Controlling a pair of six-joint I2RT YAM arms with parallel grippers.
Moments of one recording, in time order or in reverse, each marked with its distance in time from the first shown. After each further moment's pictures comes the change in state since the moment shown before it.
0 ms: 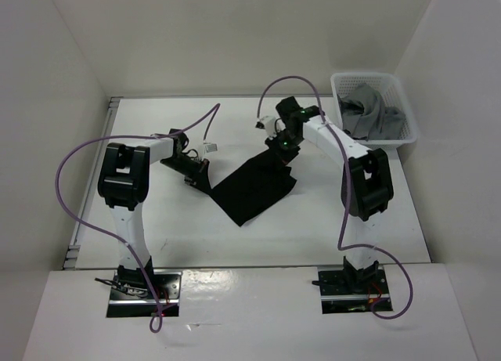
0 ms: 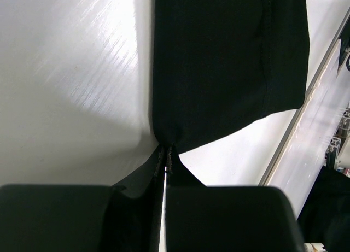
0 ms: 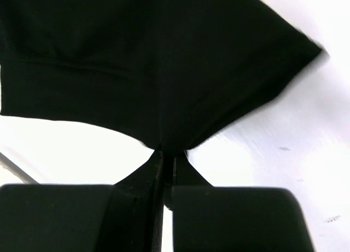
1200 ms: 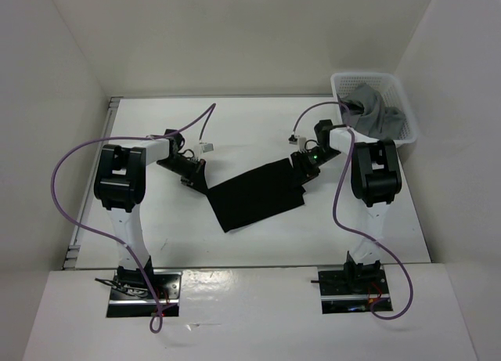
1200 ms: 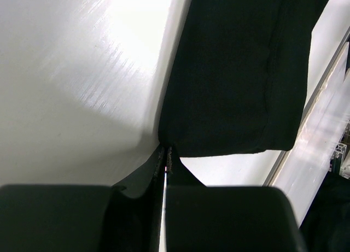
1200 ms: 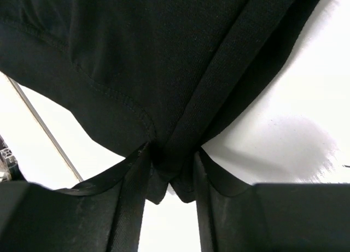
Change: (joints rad) left arm 0.025 -0.029 -0.035 0.022 -0.027 -0.002; right arm -0.250 0.117 -0.267 0.098 -0.401 -0.076
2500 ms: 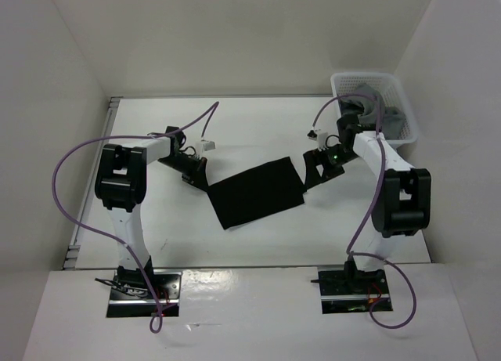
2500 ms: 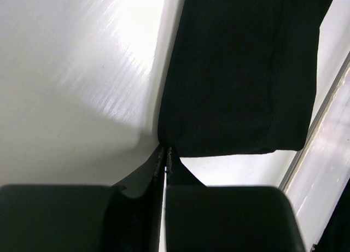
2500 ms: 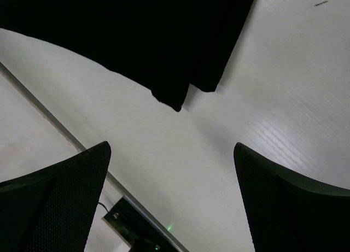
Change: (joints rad) left arm -0.010 0.004 0.031 0.006 -0.011 0.060; right arm -0.083 -0.397 -0.138 -0.132 0.150 -0.019
